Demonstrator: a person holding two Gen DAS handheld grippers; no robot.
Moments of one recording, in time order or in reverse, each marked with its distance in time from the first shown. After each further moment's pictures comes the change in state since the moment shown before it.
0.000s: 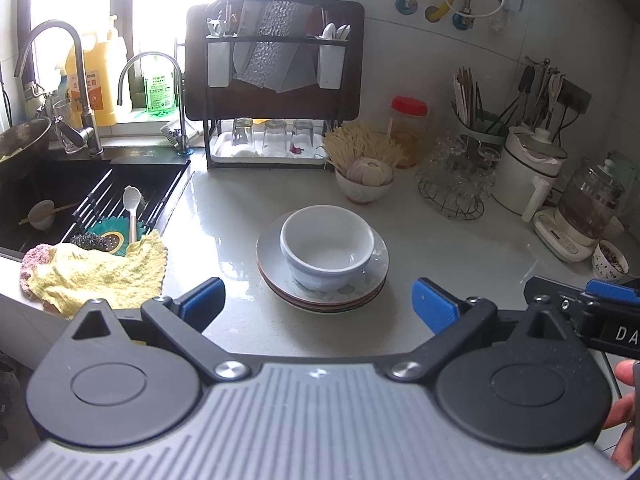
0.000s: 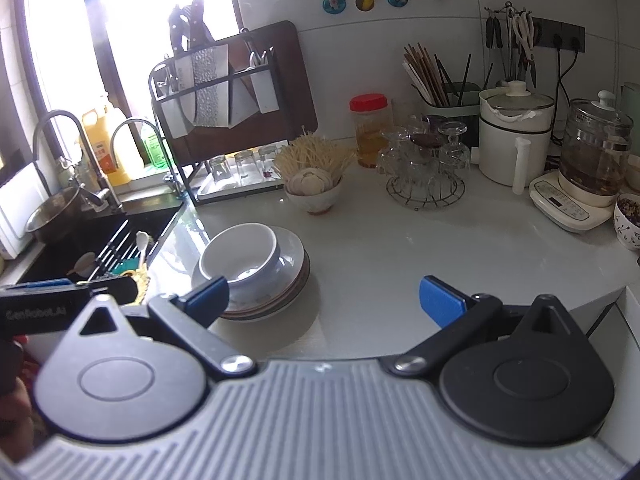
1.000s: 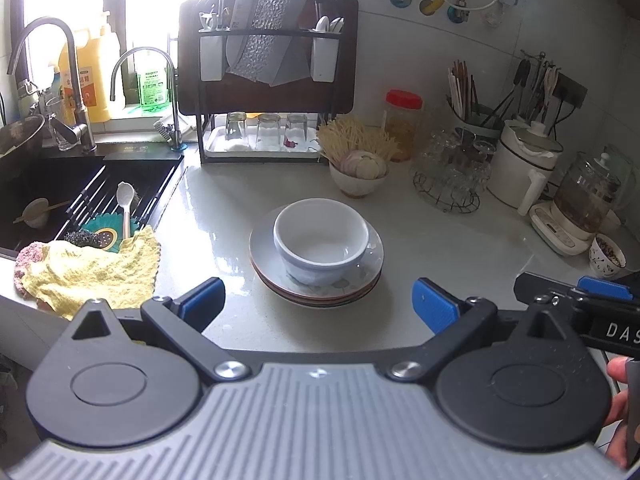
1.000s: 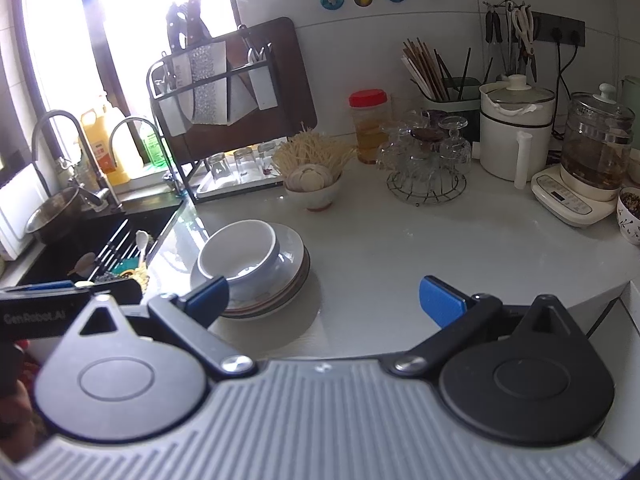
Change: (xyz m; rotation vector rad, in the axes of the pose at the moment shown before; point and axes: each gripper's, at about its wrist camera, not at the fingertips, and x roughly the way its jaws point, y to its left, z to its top) left arm 0.006 0.002 -0.002 0.013 0.018 -0.017; right arm 0.006 0.000 -0.002 0.012 0.007 0.007
